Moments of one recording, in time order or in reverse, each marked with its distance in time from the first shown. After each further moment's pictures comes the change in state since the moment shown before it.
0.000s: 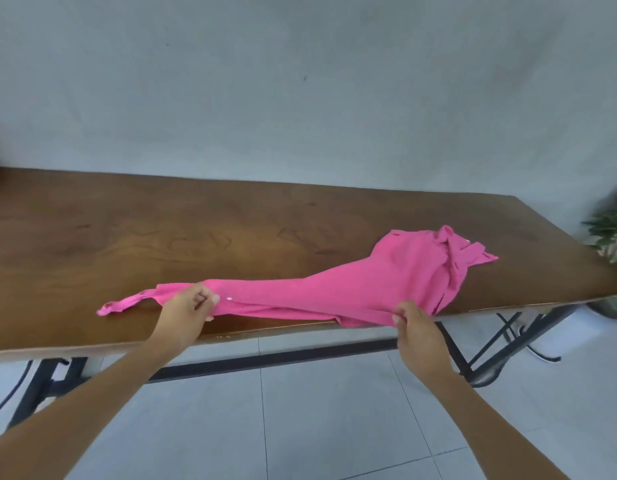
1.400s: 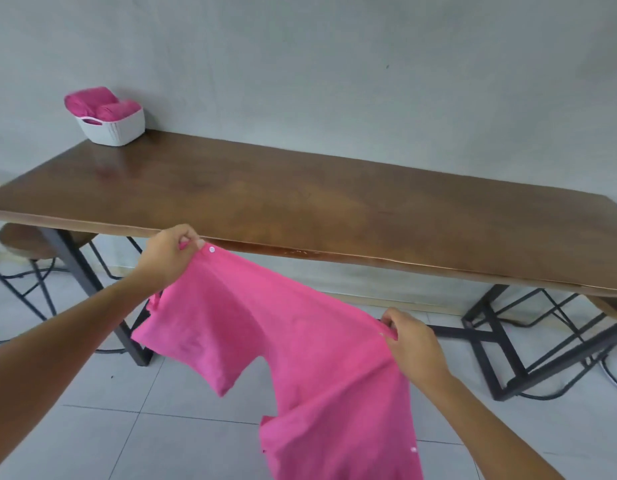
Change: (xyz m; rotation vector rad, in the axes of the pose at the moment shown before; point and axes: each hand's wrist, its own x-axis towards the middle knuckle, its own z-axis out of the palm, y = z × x) left_hand -0.200 -0.032 -0.155 0.258 0.319 -0.003; right_hand -0.188 -0.089 -0.020 -0.010 -0.325 -0.157
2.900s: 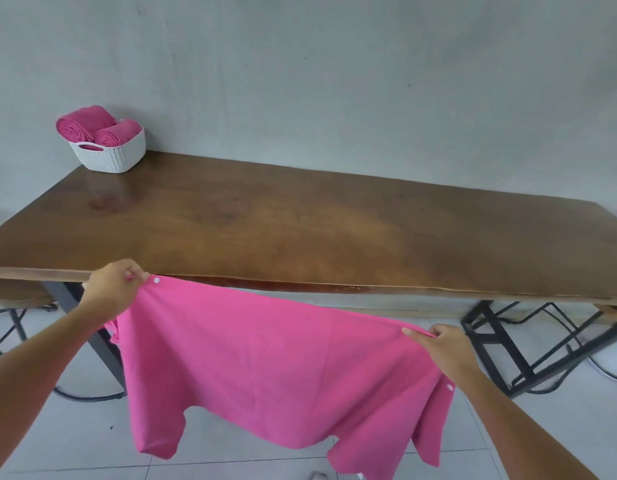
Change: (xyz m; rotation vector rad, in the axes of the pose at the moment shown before) left_hand 0.131 -0.213 -0.092 0.112 -0.066 -0.209; right_hand 0.078 -0.095 0.043 0.337 0.116 0.454
